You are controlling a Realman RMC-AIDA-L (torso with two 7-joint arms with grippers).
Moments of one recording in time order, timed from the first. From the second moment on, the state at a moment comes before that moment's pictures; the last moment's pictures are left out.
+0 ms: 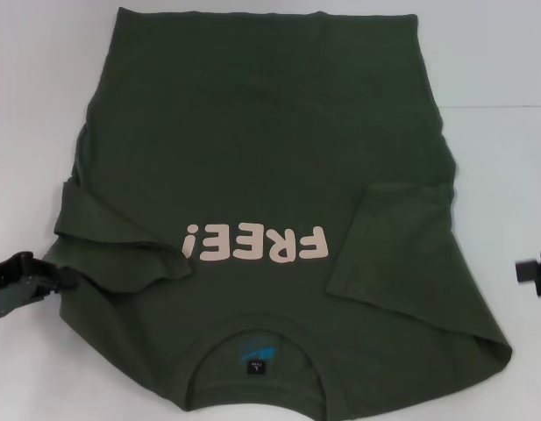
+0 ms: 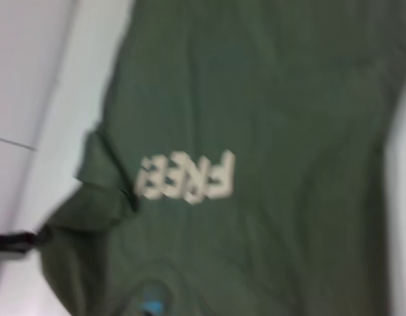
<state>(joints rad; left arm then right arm) -0.48 -2.03 0.36 0.81 2.43 1.54 -2.48 0.56 1.79 -0.64 -0.62 -2.28 -1.71 2.40</state>
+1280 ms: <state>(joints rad) -0.50 -2.03 0.36 0.81 2.43 1.51 -2.48 0.60 1.88 -0.69 -0.63 -2.48 -1.62 2.33</state>
